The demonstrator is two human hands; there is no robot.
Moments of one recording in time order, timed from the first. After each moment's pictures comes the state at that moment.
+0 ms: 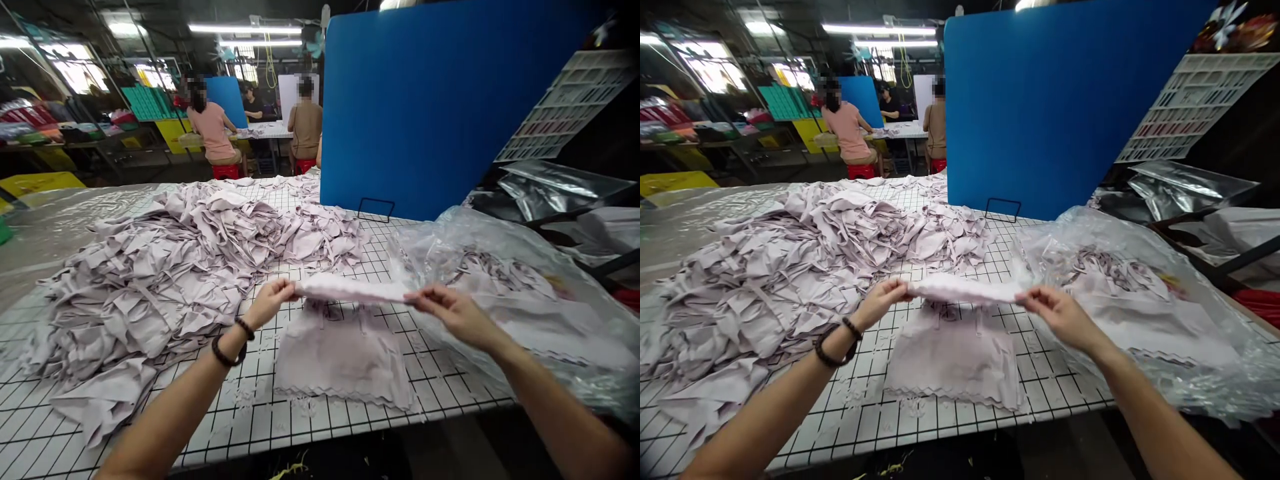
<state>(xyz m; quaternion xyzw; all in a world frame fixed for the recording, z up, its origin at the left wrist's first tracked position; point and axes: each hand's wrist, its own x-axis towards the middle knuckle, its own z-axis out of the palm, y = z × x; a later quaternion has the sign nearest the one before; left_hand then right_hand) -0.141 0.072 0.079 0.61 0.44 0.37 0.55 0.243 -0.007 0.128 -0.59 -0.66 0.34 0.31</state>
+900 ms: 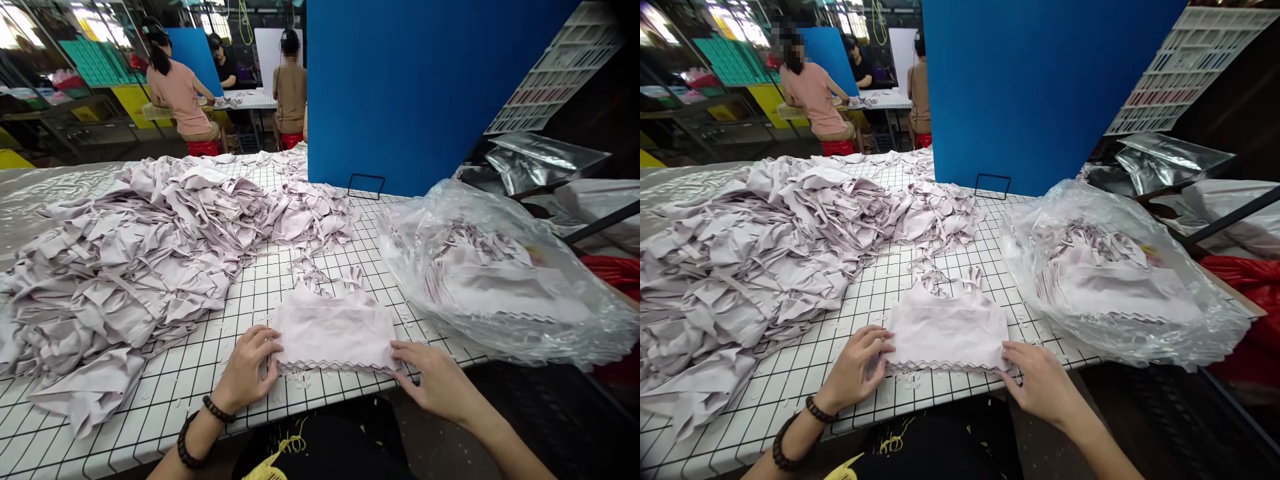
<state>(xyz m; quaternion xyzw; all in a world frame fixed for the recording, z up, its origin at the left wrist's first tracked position) -0.168 -0.066 0.038 0.85 0.44 0.23 0.19 0.211 -0.122 0.052 -0.57 -0.81 0.11 0.11</state>
